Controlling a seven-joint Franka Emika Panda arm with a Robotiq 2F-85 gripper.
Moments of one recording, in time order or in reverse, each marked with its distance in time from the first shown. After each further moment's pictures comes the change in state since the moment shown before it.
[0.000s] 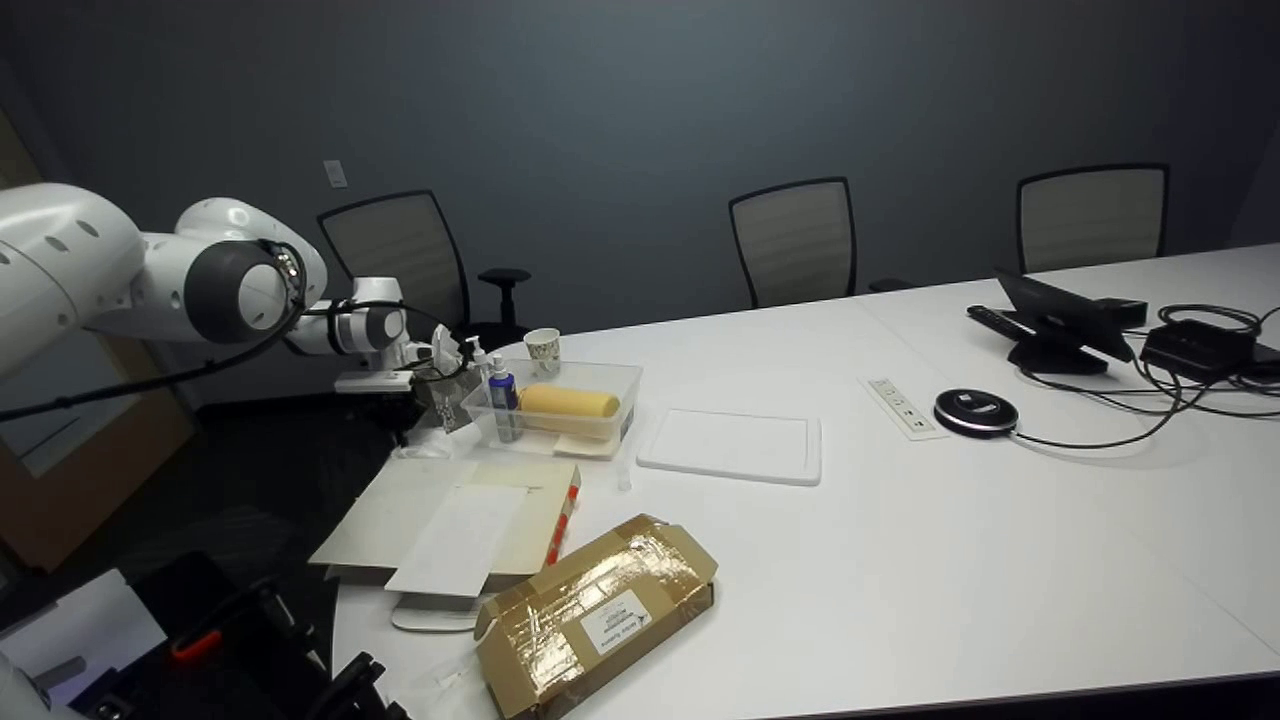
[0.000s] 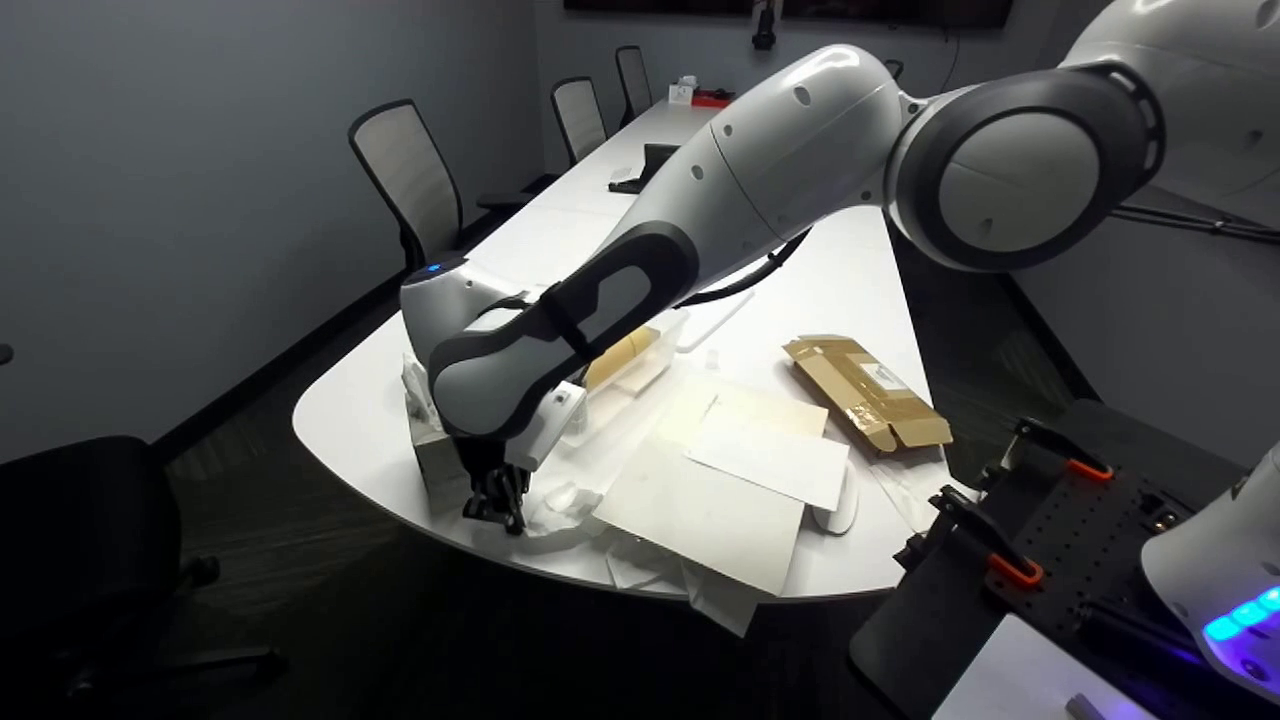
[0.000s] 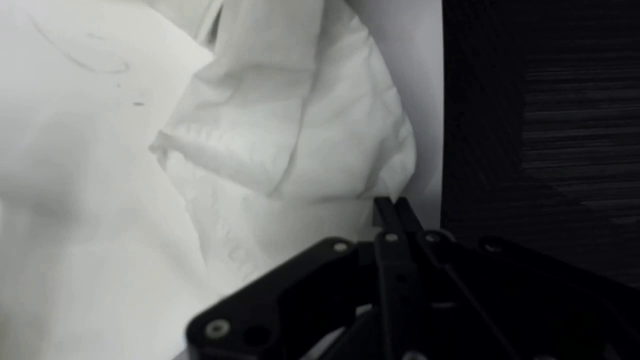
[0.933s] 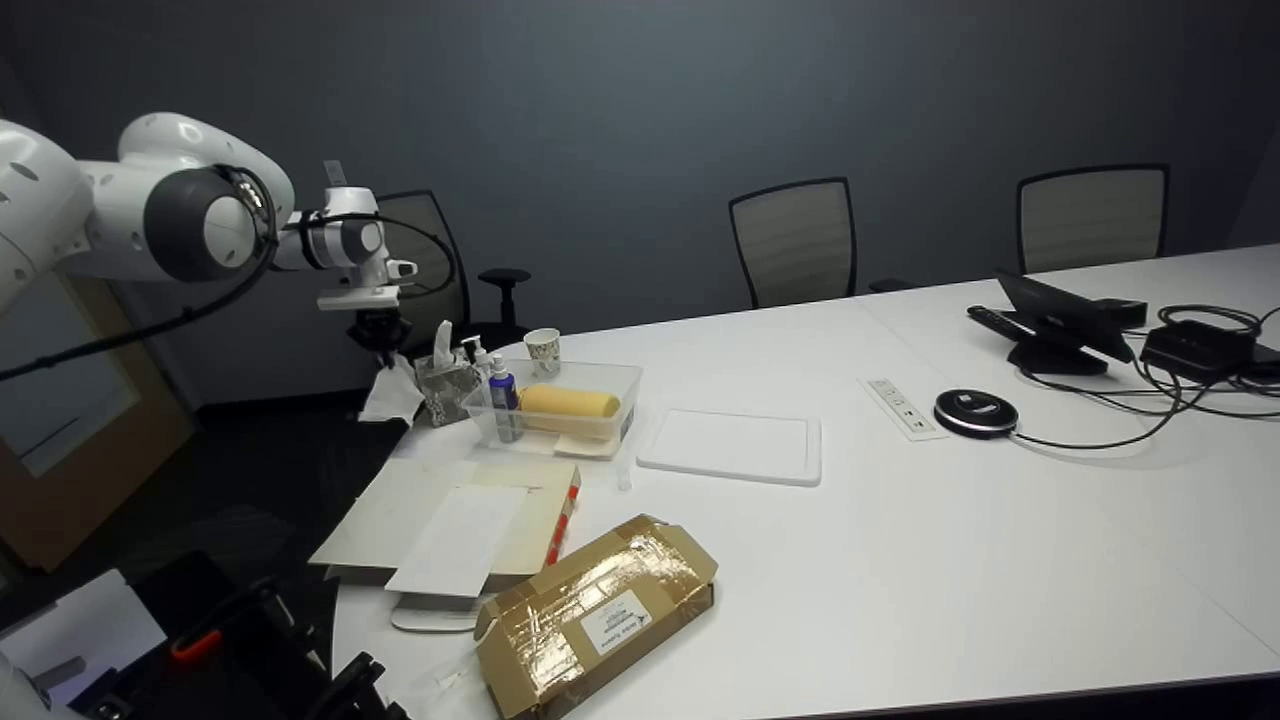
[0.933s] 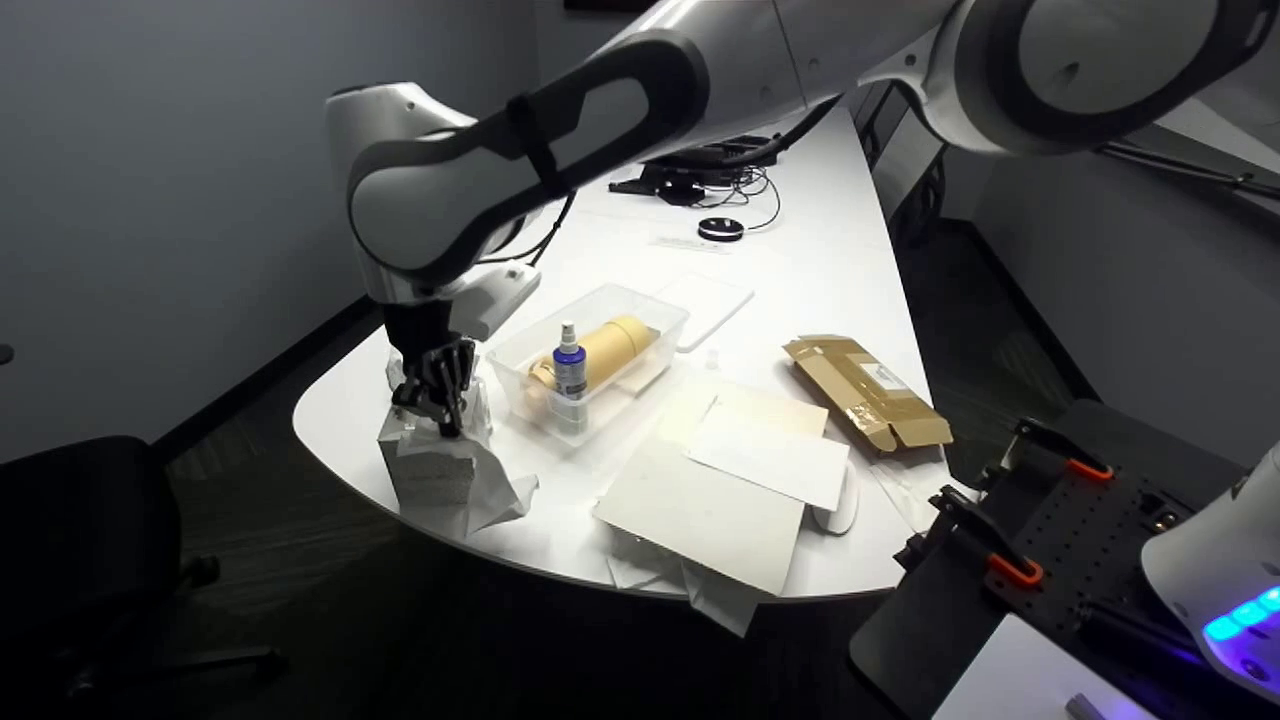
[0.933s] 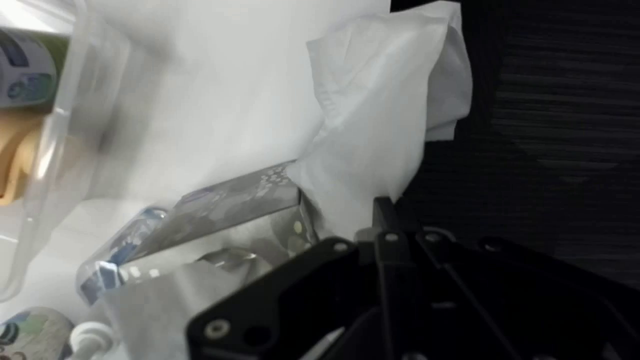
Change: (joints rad) arm 0.001 -0.221 0.024 0.006 -0.001 -0.119 -0.080
